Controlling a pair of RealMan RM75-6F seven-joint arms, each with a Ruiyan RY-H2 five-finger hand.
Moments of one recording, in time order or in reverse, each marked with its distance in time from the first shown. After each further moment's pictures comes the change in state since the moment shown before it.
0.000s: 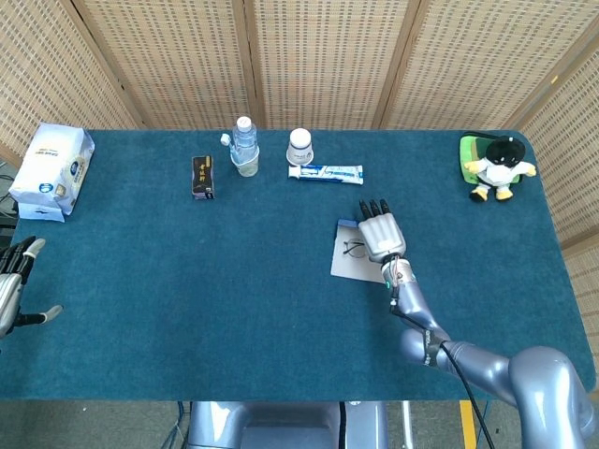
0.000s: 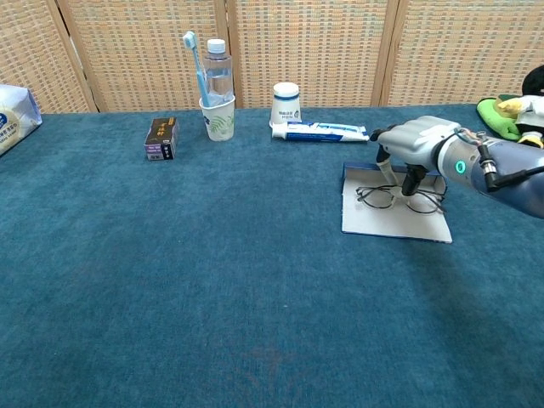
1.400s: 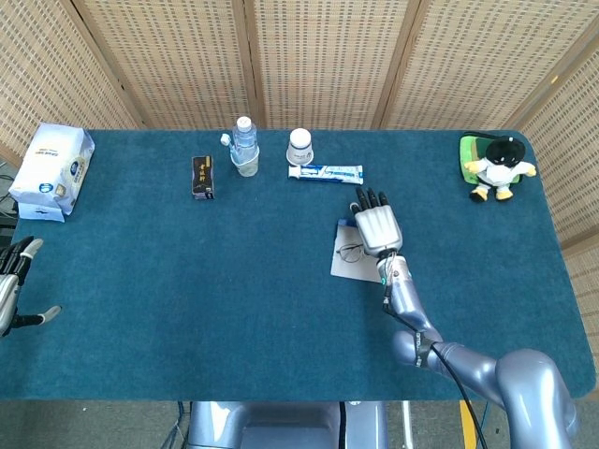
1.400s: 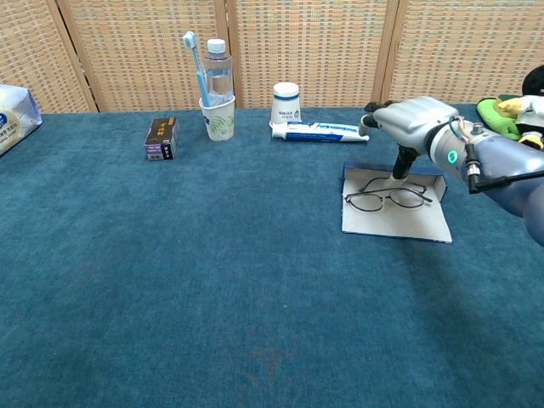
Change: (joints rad) left arm 0.008 0.011 0.004 -0.006 0.018 0.018 -0.026; right arm -0.006 -0.061 0.028 0.068 -0.111 0.115 0.133
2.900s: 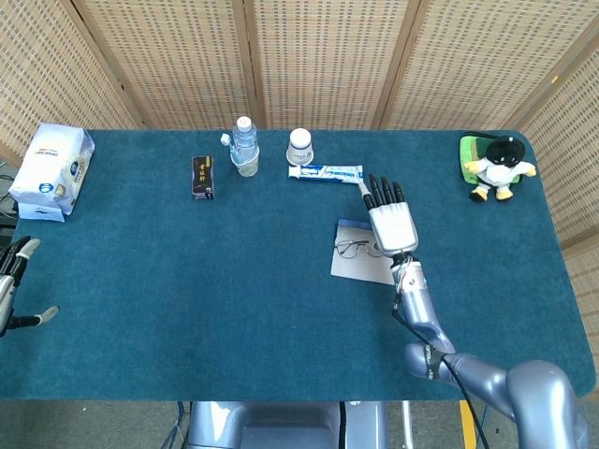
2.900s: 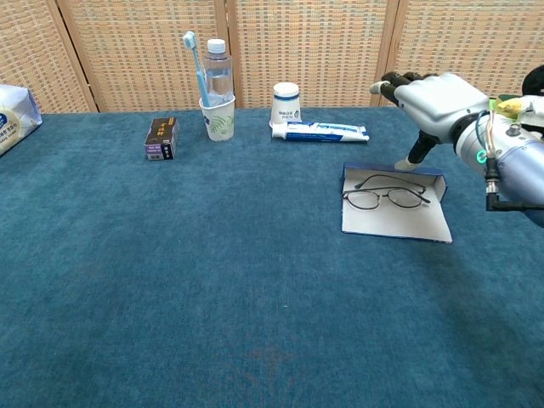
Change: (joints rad) left arm 0.005 0.017 0.002 -0.005 0.014 0.007 -0.041; right arm -0.078 -0.023 -0.017 0.053 -0.194 0.172 0.133
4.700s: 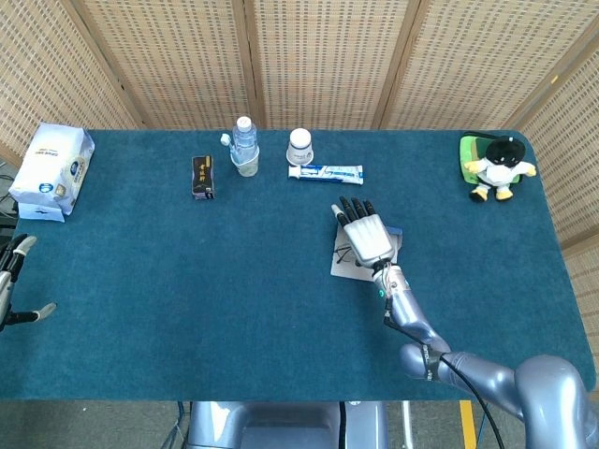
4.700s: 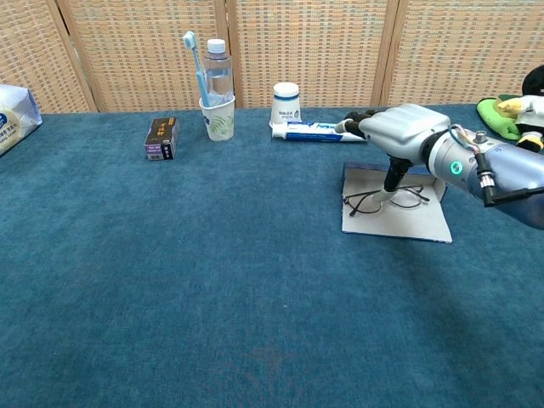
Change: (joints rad) left arm -0.016 0.001 -0.011 0.019 -0.036 -0.045 -0.019; right arm 0.022 0.072 0.025 -0.176 0.048 -0.215 -0.120
